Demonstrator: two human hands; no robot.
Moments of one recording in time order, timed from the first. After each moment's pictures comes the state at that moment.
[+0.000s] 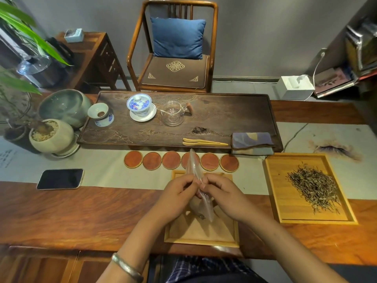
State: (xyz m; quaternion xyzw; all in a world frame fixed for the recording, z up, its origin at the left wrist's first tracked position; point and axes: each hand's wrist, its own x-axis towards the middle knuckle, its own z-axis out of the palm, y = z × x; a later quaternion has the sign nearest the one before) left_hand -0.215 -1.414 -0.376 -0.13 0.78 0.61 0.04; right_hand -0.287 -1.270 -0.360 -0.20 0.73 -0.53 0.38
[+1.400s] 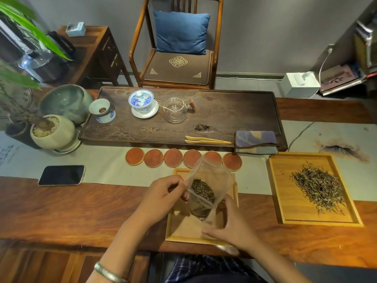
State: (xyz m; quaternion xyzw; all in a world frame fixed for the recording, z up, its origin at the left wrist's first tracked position) left_hand -0.196 -1.443 -0.376 -0.16 0.81 0.56 0.03; right_hand -0.254 -1.218 -0.466 -0.21 0.85 -0.36 0.31
